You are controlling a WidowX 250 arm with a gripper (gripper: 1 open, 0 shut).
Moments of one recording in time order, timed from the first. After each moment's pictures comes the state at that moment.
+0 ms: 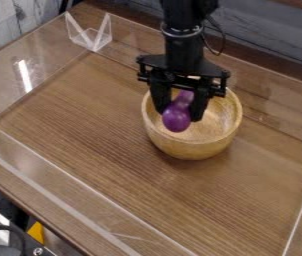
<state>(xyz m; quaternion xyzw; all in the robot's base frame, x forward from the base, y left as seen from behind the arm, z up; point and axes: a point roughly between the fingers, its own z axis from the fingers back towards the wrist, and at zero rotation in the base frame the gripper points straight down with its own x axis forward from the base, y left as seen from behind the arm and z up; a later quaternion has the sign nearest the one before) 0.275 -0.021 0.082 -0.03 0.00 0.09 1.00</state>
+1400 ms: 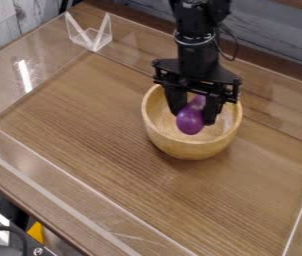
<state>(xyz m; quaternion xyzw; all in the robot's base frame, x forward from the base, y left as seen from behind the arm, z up) 0.286 -0.032 0.075 -0.04 -0.03 0.04 1.00</state>
